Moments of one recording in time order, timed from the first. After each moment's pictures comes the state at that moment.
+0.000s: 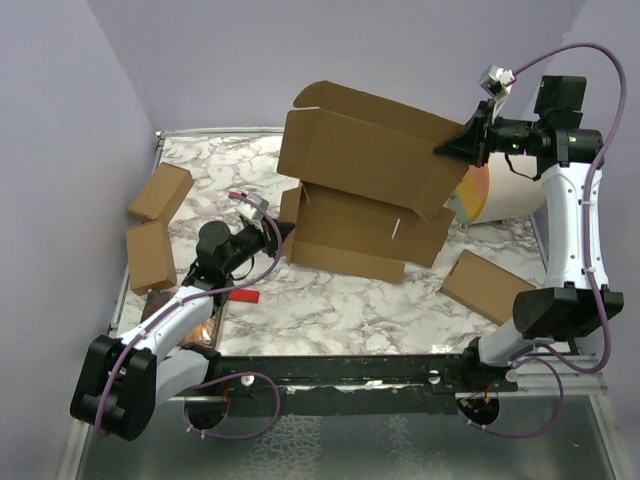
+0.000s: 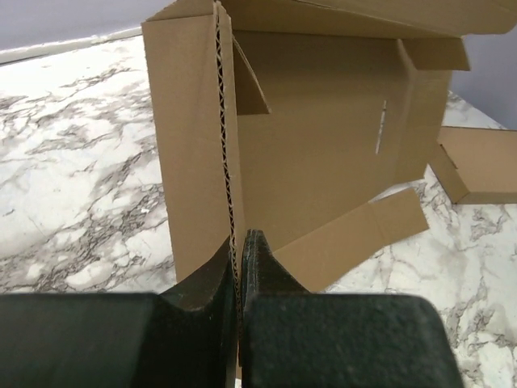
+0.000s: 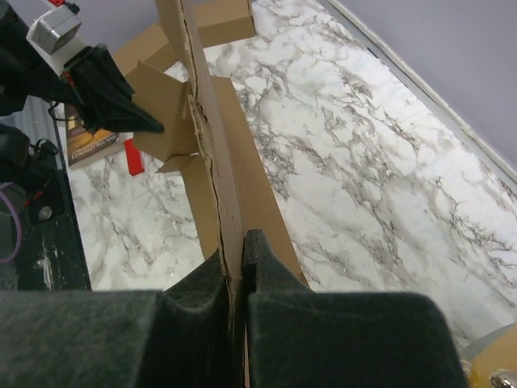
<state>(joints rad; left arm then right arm) -0.35 1.07 0.46 0.56 0.46 -0.21 -0.09 1.57 1.90 -0.94 -1.17 -0.43</state>
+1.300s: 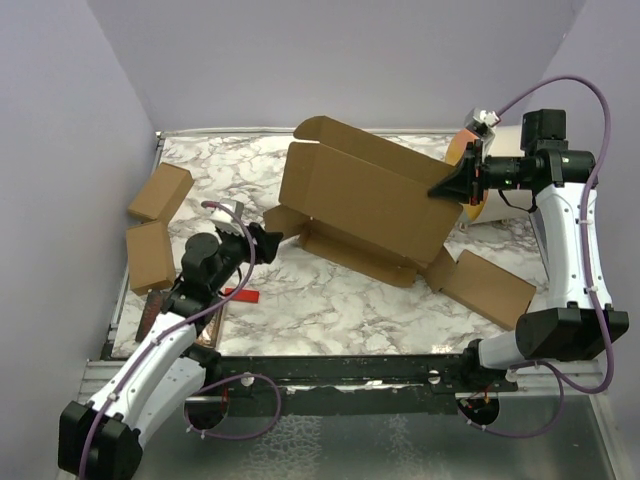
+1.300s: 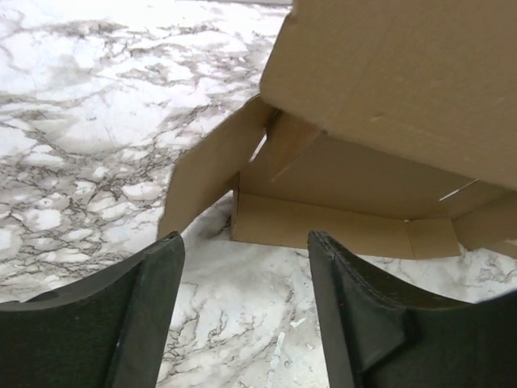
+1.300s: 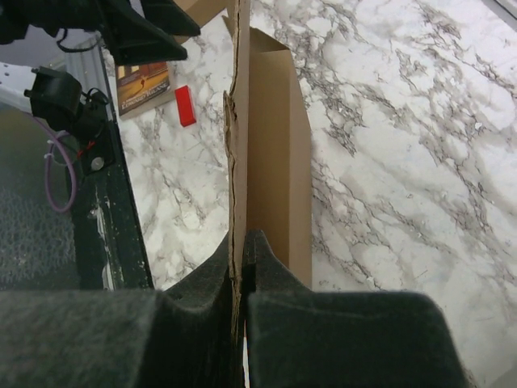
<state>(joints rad) -0.37 0.77 0.42 0.18 0.15 -0.33 -0.08 1.44 1.69 -1.21 -1.20 -0.70</state>
